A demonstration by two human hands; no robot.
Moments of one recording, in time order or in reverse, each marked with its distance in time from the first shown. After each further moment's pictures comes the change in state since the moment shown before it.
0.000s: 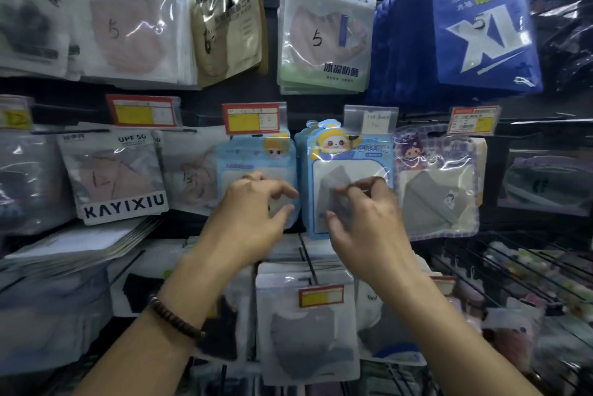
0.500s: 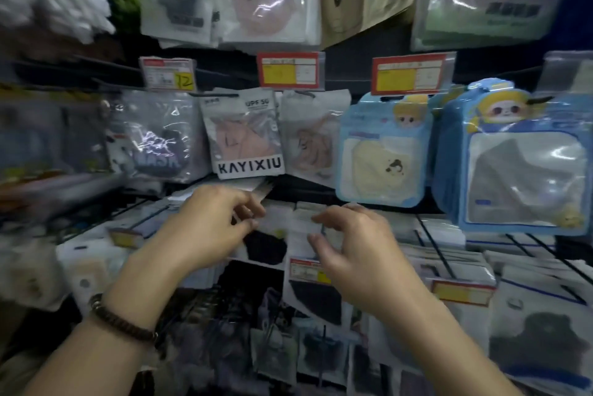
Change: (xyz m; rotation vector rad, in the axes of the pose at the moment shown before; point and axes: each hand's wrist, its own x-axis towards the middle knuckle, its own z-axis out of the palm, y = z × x) left_hand -0.091 -0.137 -0.129 0.320 -0.194 -0.348; right_hand -0.043 -0.126 0.089 0.336 -0.425 -0.262
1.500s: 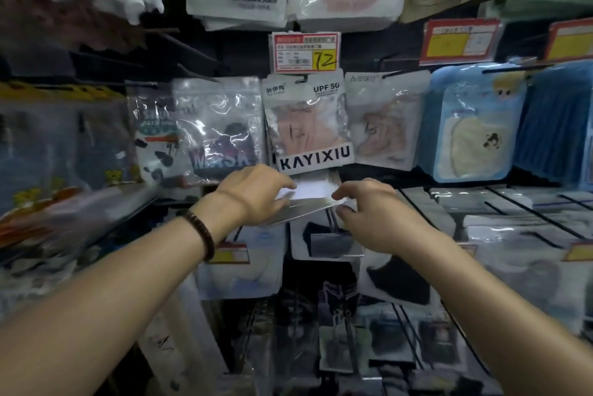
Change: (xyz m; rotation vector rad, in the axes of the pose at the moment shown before) left_hand 0.095 -0.177 -0.021 0.364 -0.203 0.398; right_hand 0.090 -0.116 0.119 -0.124 -0.142 0.308
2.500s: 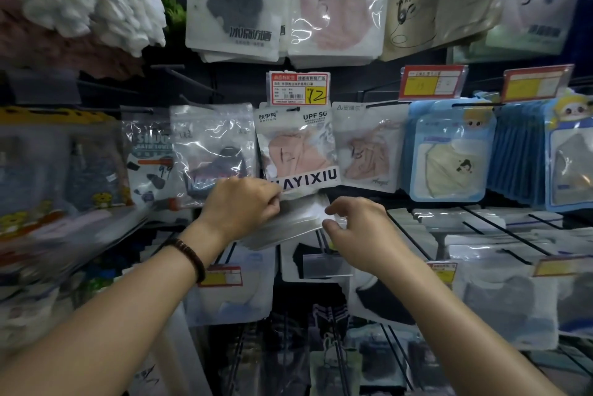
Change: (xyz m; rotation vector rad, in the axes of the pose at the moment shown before) left_hand 0.001 -0.017 0.008 0.142 0.601 0.178; right_hand -0.002 -0.002 0.010 0.108 0.203 0.030
